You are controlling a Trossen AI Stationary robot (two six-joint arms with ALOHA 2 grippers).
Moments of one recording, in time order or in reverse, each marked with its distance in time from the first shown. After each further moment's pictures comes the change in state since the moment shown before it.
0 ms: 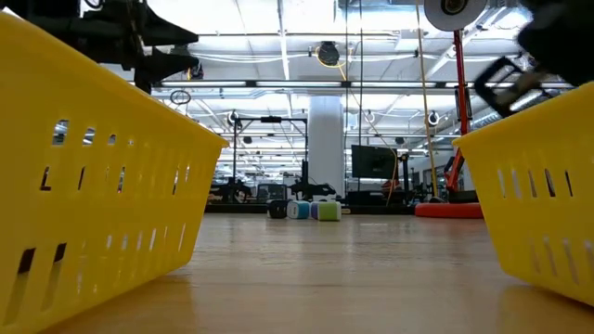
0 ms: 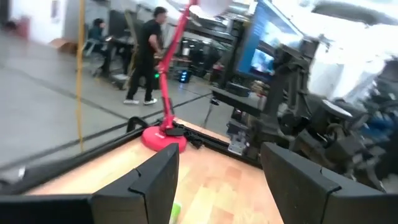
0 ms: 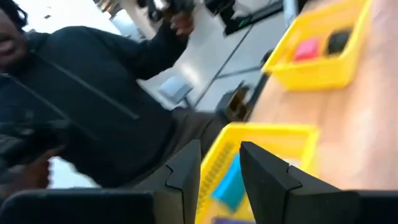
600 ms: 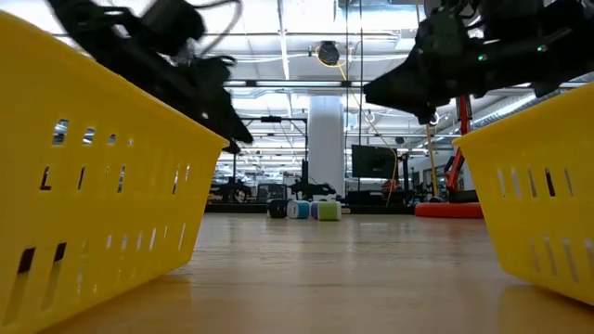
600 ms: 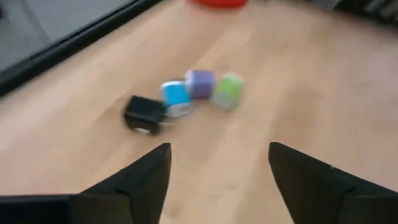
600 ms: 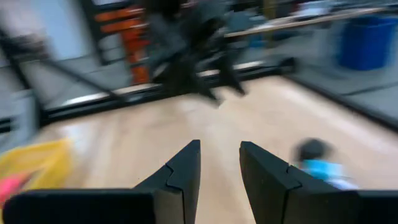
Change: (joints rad) left arm 0.005 0.689 0.354 -0.337 -0.083 -0.005; right arm -0.442 -0.121 0.000 -0.073 0.550 -0.372
